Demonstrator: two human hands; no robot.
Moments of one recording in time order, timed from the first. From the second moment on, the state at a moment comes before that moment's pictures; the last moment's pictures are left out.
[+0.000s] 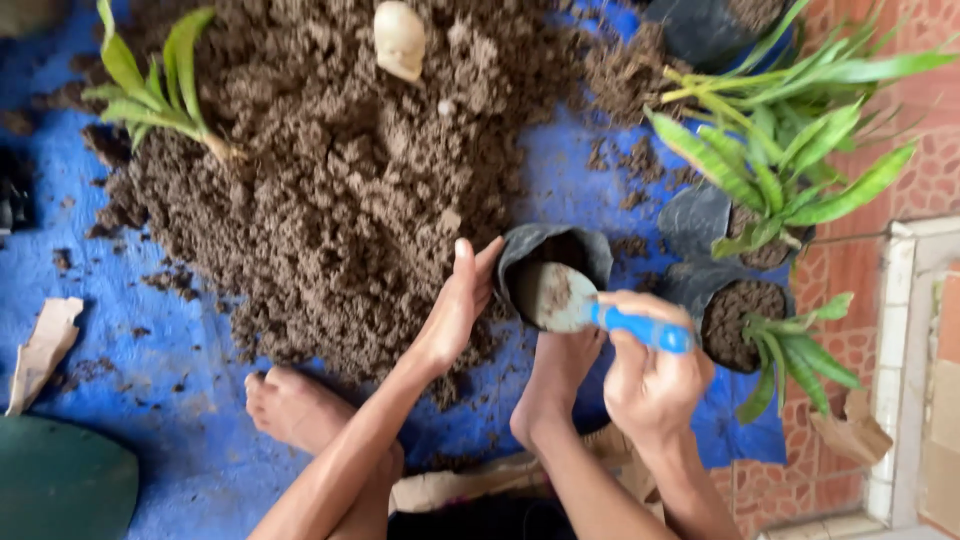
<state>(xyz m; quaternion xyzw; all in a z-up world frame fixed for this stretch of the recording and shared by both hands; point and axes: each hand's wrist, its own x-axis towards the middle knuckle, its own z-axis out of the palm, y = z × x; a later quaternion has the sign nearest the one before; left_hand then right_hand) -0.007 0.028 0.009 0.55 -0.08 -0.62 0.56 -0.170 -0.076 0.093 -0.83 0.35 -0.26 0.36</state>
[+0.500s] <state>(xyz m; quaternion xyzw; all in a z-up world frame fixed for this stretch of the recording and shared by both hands) 0.002 0.019 0.014 0.56 -0.08 -0.61 0.56 -0.166 -0.082 0.089 -0.84 0.32 -0.27 0.33</state>
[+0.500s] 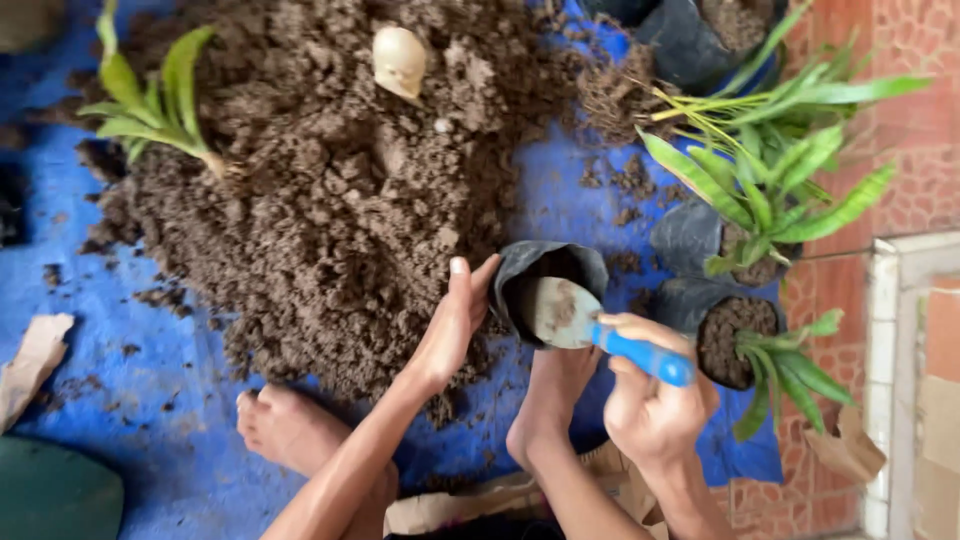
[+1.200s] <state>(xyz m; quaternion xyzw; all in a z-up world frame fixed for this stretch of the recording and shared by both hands) 0.004 0.017 0.039 0.57 -0.11 -0.62 0.53 -0.163 -0.092 0.078 -0.85 0.25 -0.36 0.28</state>
